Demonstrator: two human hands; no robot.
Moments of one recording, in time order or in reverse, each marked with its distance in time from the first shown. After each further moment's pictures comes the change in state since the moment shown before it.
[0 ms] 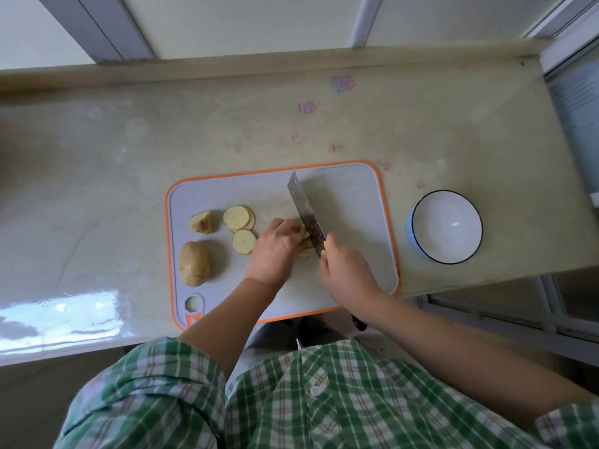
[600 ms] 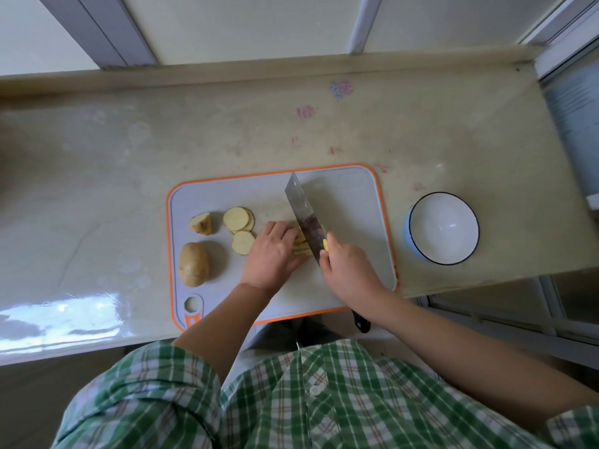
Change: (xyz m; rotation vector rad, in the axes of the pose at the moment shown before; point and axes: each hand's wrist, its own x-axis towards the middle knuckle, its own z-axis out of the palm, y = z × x) left_hand -0.008 -0.002 -0.002 0.092 -0.078 -0.056; right_hand 0.000 0.003 -0.010 0.012 0.014 -0.070
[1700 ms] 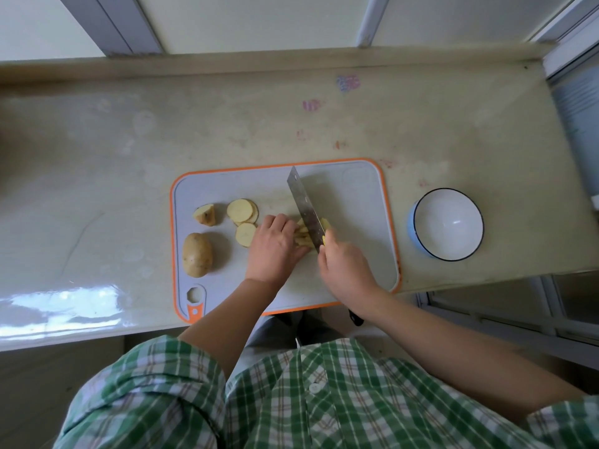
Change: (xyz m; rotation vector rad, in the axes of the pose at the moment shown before) left_hand -0.003 0.004 0.003 0.013 0.051 -0.105; right_hand -0.002 -0.008 0.015 0.046 0.078 0.027
